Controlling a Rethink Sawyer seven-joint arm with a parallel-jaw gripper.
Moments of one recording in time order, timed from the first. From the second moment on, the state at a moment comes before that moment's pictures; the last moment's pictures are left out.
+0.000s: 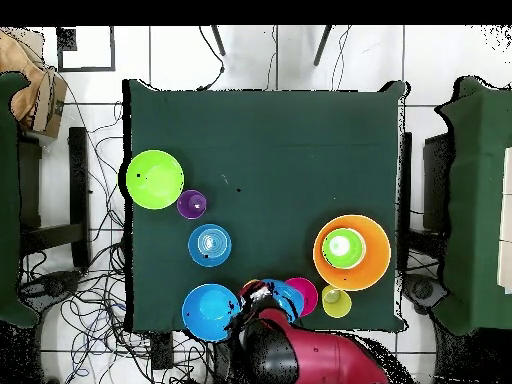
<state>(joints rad) -0.62 -1.08 0.22 2.43 -0.31 0.12 2.72</state>
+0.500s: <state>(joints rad) -0.79 -1.13 0.35 2.46 -0.31 0.12 2.72</state>
